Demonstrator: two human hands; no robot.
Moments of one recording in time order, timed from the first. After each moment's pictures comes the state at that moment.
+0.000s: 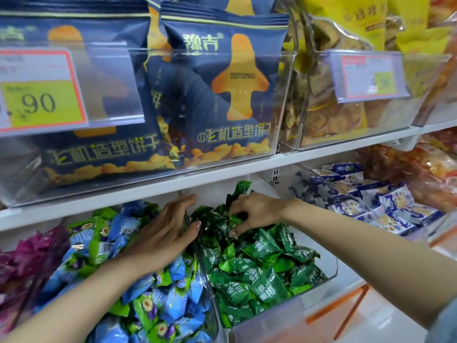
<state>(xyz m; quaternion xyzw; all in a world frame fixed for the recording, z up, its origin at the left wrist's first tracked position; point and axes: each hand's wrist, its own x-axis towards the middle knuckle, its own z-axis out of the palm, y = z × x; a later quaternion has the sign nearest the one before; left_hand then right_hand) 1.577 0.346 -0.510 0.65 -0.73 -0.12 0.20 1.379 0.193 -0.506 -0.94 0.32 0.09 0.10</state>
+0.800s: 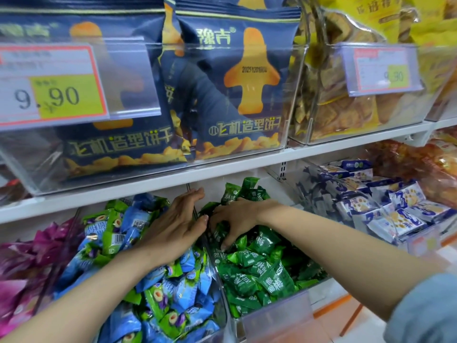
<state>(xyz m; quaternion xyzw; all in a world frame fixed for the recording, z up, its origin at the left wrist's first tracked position) 1.574 0.351 -0.505 0.65 -0.72 -0.13 0.20 1.430 0.211 -0.516 -0.95 0.24 0.18 0.06</state>
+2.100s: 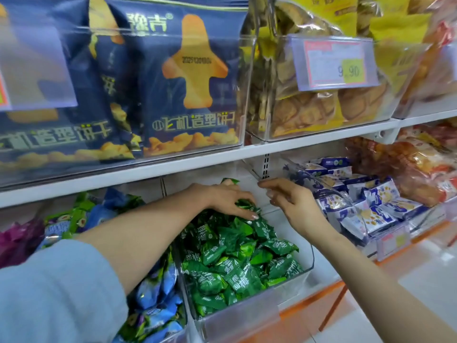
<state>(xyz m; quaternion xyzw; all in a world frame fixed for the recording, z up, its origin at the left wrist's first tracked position) 1.479 0.203 -0.503 0.54 -0.82 -0.12 -0.12 1.286 0.240 -0.510 -0.77 0.39 -0.42 0.29</state>
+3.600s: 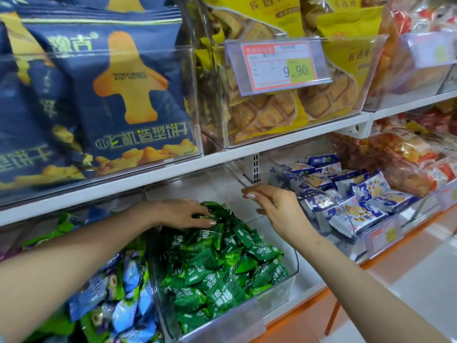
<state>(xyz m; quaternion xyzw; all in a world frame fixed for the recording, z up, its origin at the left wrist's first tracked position) 1.519 0.234 -0.489 0.57 -0.79 -0.12 -0.16 1.285 0.236 -0.517 -0.74 0.39 -0.47 0.30</state>
